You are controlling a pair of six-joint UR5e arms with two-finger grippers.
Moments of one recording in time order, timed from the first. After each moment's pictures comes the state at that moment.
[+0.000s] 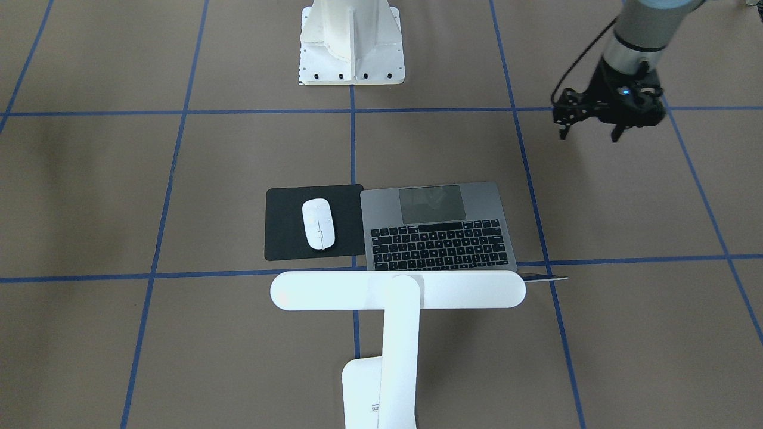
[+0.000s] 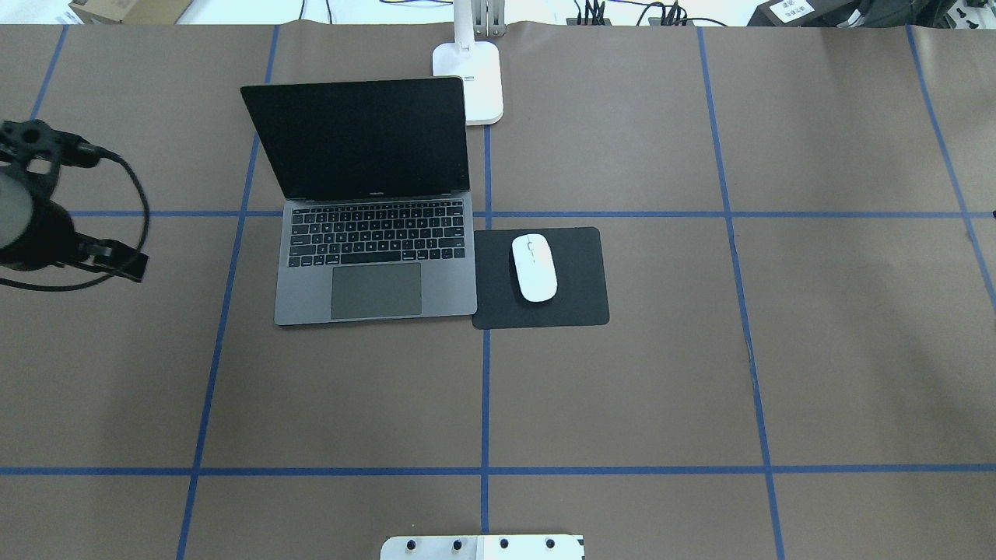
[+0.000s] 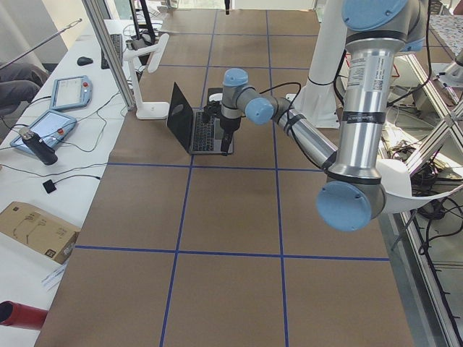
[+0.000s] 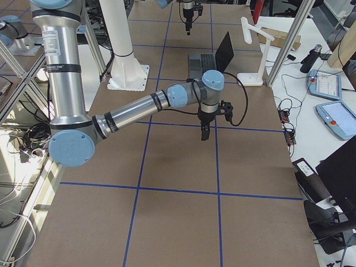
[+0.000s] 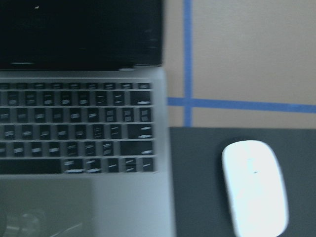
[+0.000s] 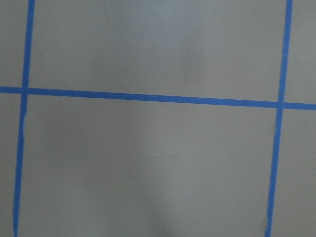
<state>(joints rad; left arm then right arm) -0.97 -1.59 -2.13 -1.52 -2.05 -0.58 1.39 -1.61 1.92 -1.74 2.29 0.17</state>
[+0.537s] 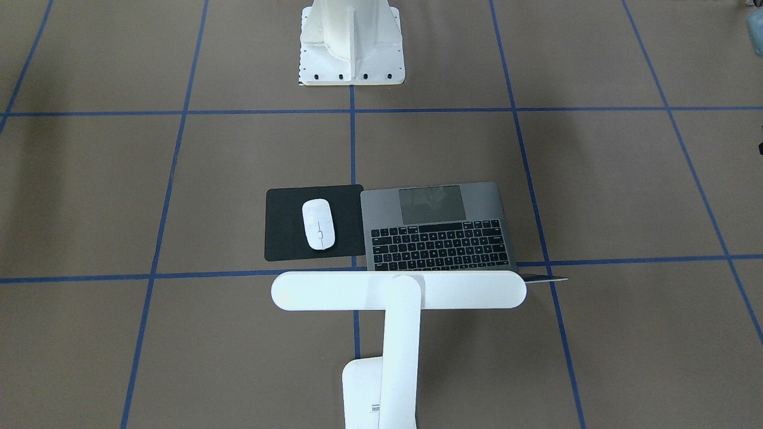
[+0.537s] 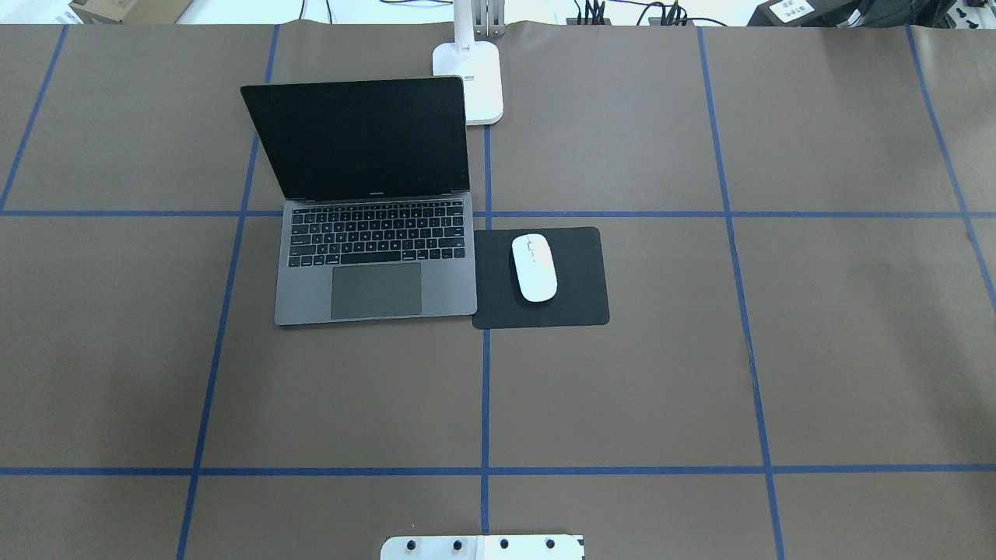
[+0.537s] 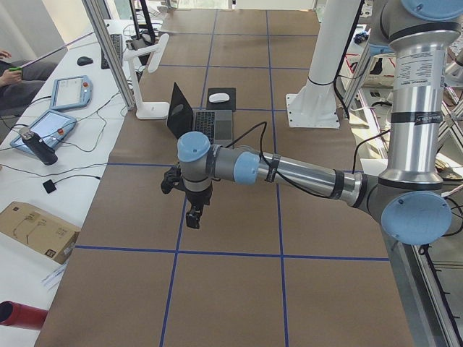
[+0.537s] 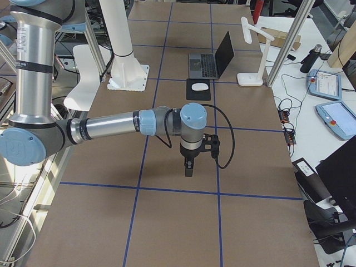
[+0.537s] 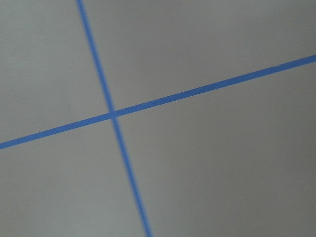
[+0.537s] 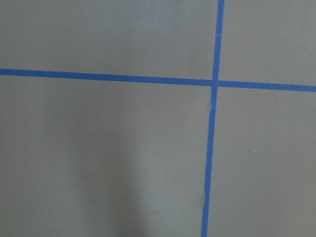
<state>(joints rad) -1.49 -1.55 -1.75 -1.52 -2.25 0.10 1.55 -1.71 1.89 -1.74 2.32 0.03</state>
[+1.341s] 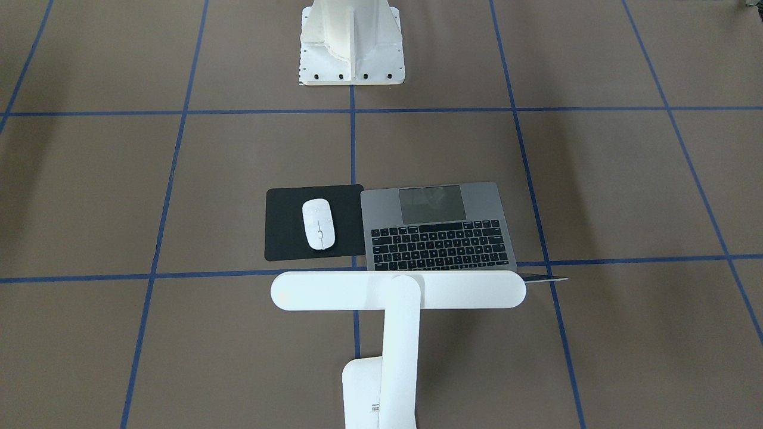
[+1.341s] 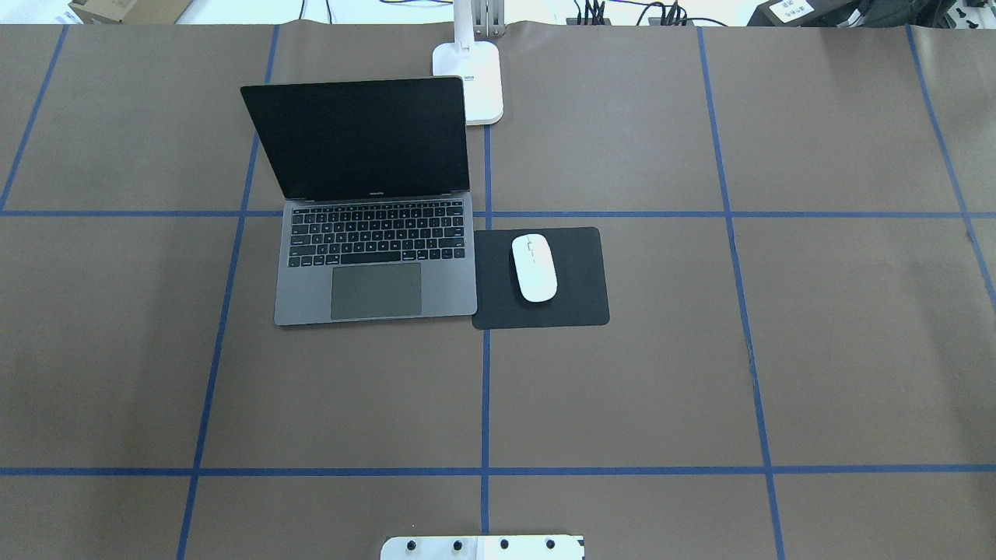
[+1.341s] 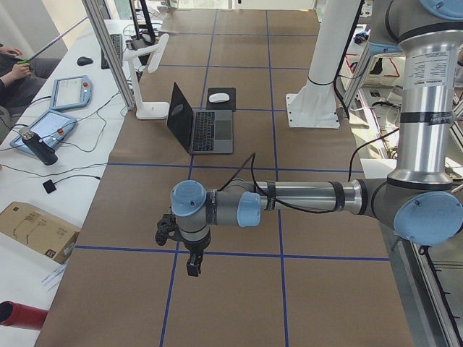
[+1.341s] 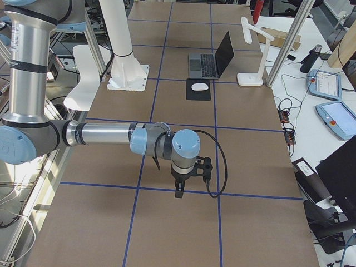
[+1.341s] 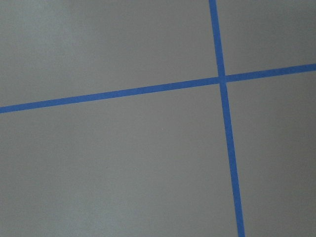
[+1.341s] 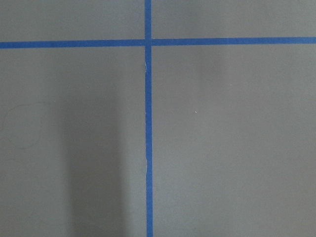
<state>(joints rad) -1.58 -1.55 -1.56 -1.62 -2.25 0.10 1.62 -1.72 1.75 -1.74 2.33 -0.09</state>
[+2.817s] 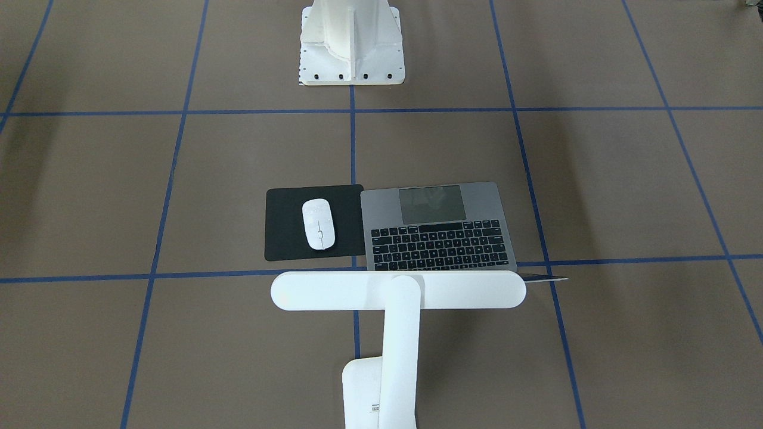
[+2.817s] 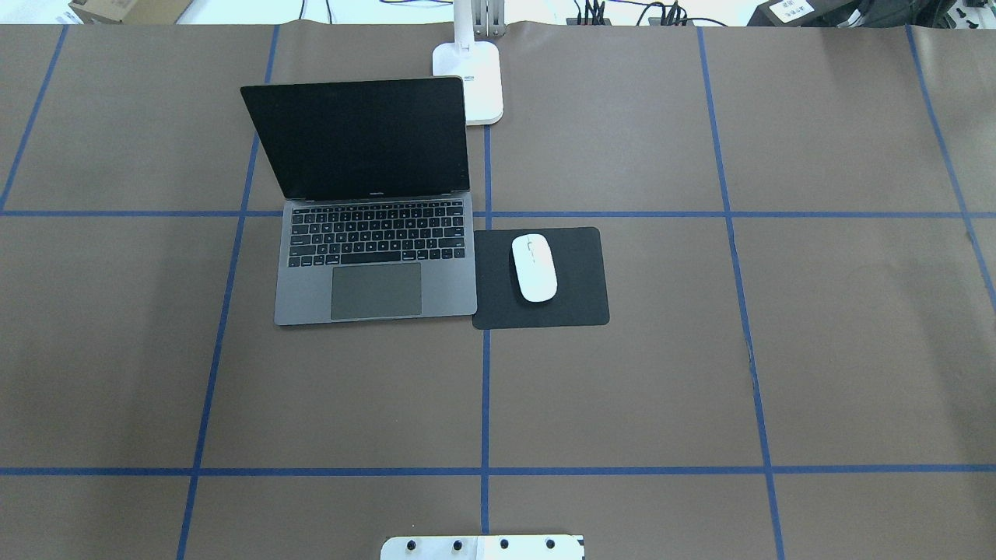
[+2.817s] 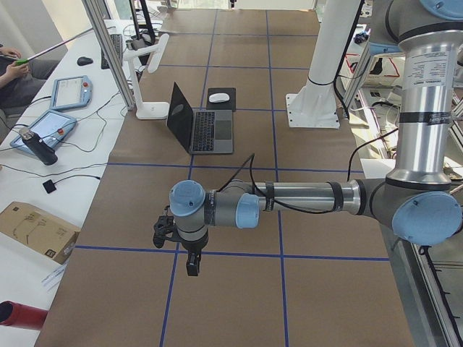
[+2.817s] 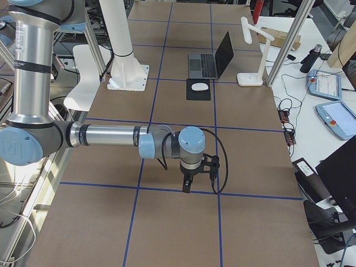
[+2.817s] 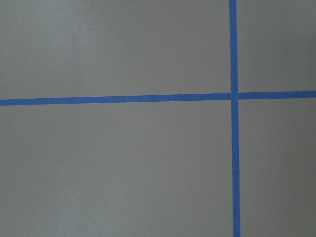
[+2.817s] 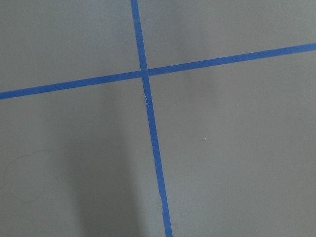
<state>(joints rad) -1.58 -1.56 -1.56 -1.63 -2.26 0.00 1.55 -1.71 1.73 -1.53 2.34 0.21</state>
